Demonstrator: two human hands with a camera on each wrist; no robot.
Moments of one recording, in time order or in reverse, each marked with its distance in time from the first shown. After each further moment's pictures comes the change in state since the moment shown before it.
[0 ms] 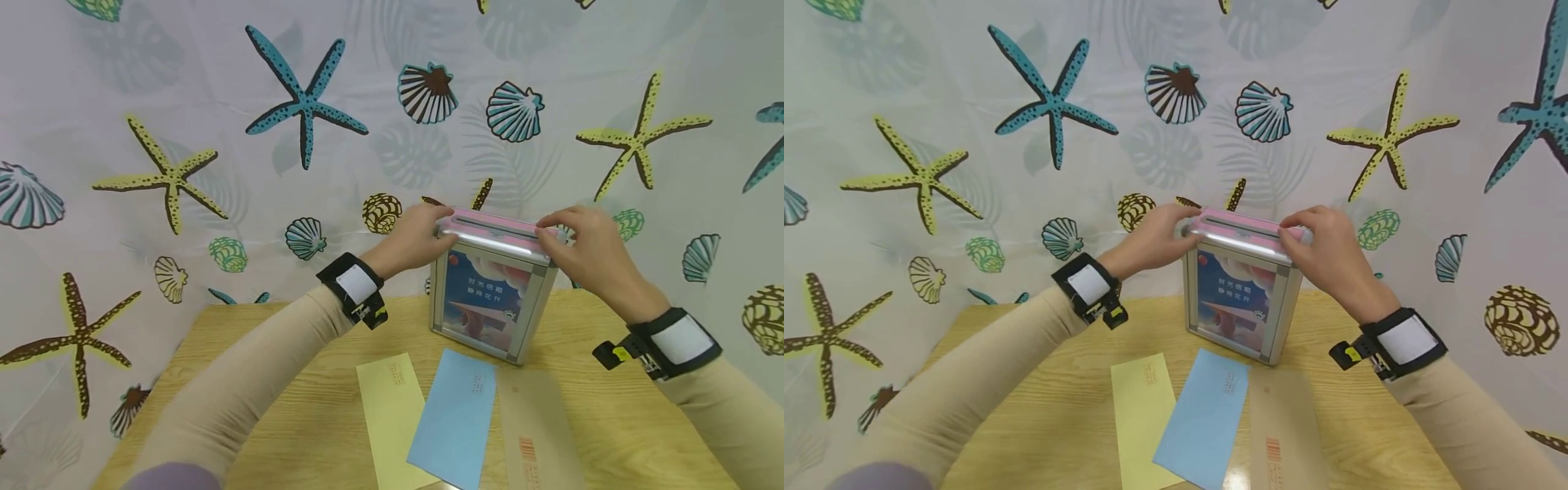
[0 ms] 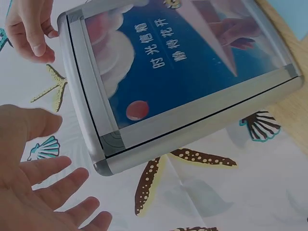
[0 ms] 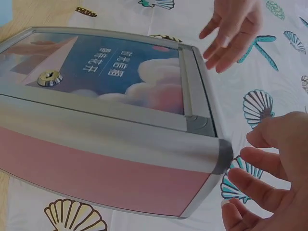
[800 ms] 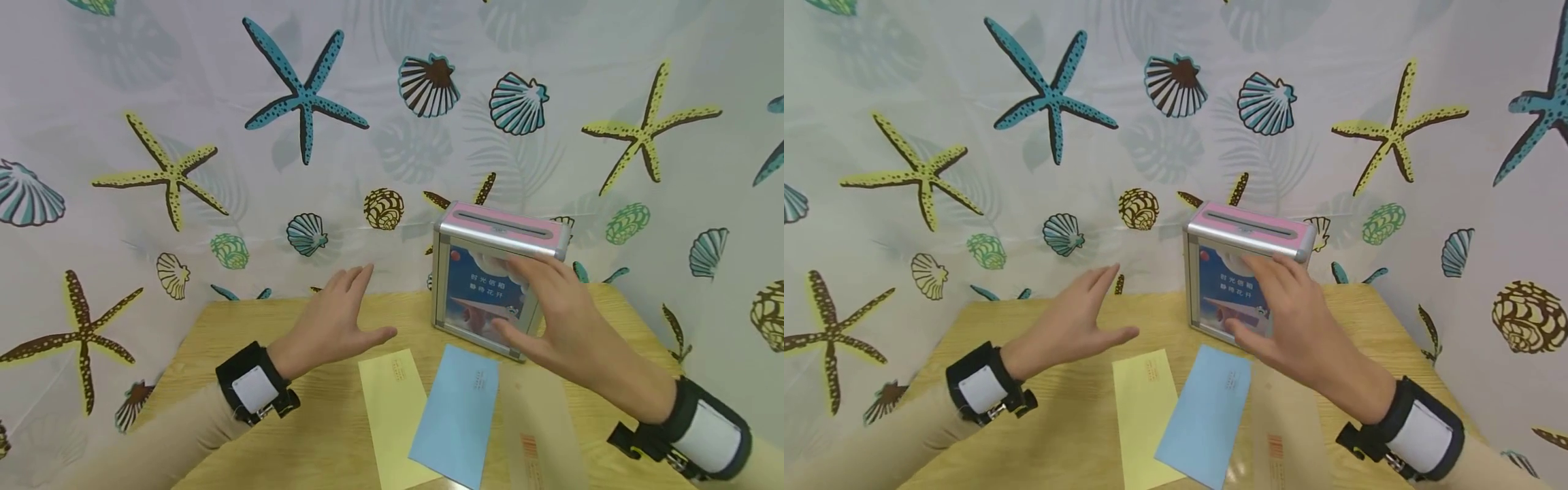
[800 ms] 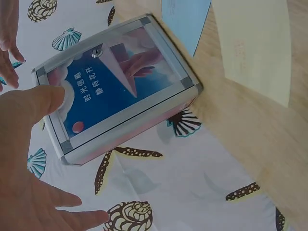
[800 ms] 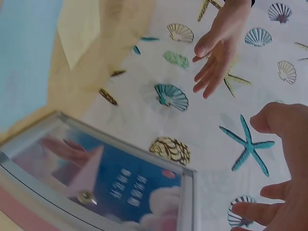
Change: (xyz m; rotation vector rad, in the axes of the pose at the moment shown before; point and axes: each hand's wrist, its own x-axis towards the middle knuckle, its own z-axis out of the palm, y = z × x) left_hand -0.157 -0.037 0.006 0.276 -0.014 -0.130; right_hand -0.067 -0.076 0.014 0.034 -0.029 -0.315
